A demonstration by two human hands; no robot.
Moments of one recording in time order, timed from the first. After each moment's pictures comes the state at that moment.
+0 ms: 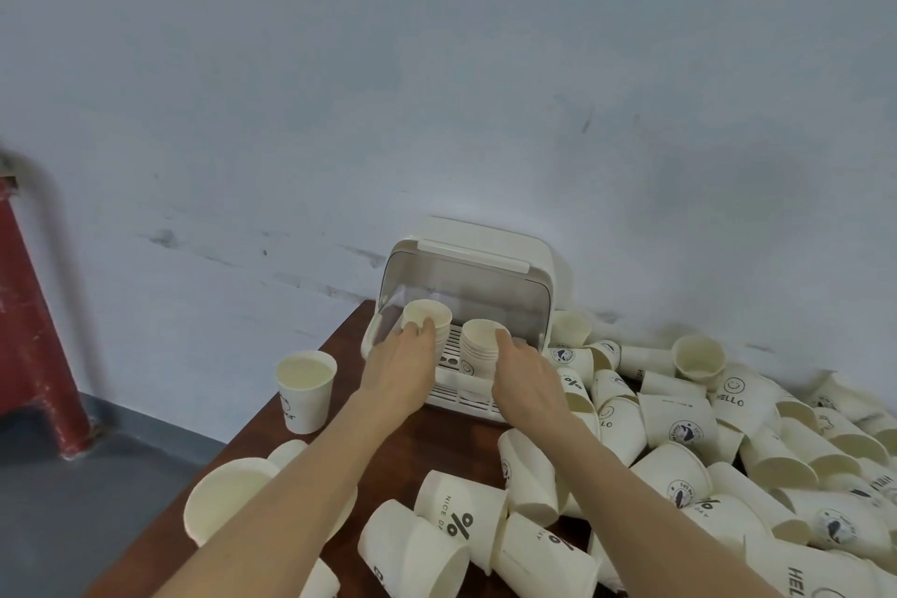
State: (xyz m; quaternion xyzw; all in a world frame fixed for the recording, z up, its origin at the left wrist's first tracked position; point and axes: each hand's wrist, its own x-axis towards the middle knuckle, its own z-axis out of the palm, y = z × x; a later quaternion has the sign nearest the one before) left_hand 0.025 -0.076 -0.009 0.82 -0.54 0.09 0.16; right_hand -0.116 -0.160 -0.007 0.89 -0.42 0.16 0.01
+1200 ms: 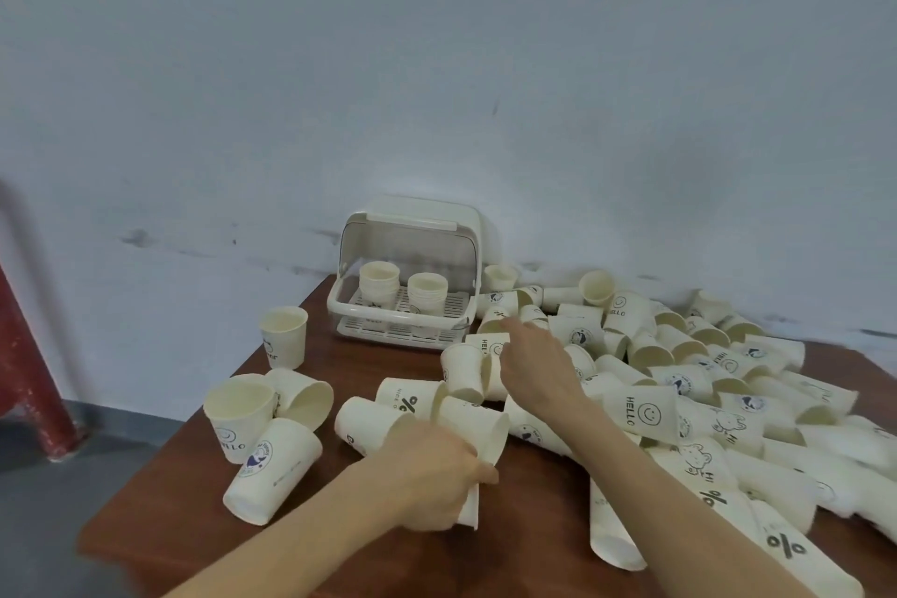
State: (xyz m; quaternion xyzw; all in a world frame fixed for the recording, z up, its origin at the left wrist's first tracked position) left_hand -0.149 0.080 -0.007 0.58 -0.81 0.01 -0.10; right_hand -0.260 -0.048 0.029 0.86 -0.46 0.21 -0.05
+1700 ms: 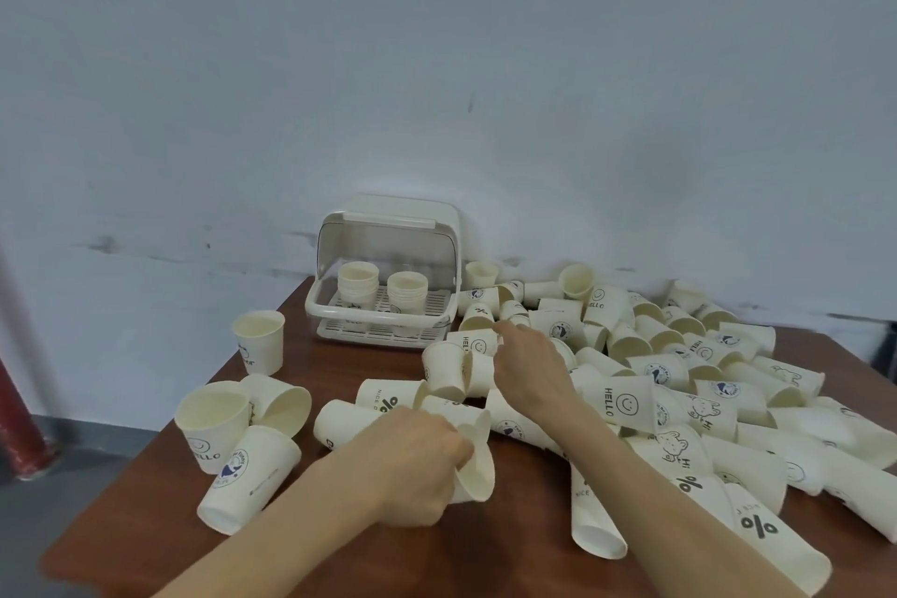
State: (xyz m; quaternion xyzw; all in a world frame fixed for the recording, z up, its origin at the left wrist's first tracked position) left_hand -0.155 0.091 0.025 0.60 -0.80 -0.01 -0.05; right_hand -0.276 -0.051 0.024 0.85 -0.47 0.22 -0.06
